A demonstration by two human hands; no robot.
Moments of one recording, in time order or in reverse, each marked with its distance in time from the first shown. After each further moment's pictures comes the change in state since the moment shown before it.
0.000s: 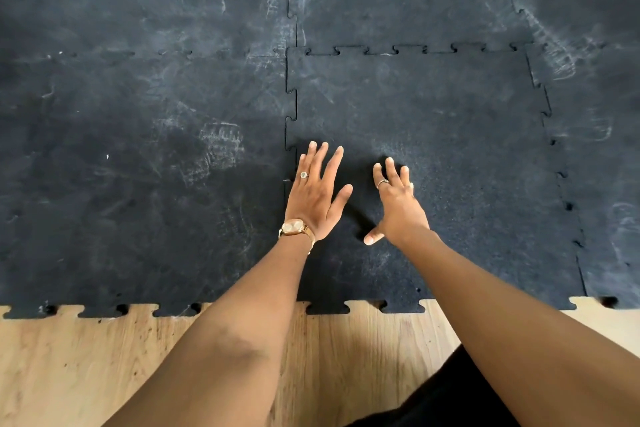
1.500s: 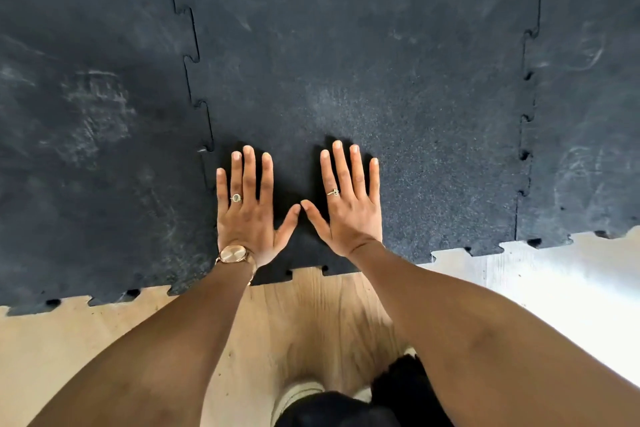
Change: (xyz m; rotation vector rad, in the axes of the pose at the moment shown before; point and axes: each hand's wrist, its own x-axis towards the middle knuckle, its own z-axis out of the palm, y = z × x) left_hand -0.059 0.020 0.021 0.373 -0.221 -0.106; right_hand -0.014 0.050 0.068 -0.199 0.348 -0.193
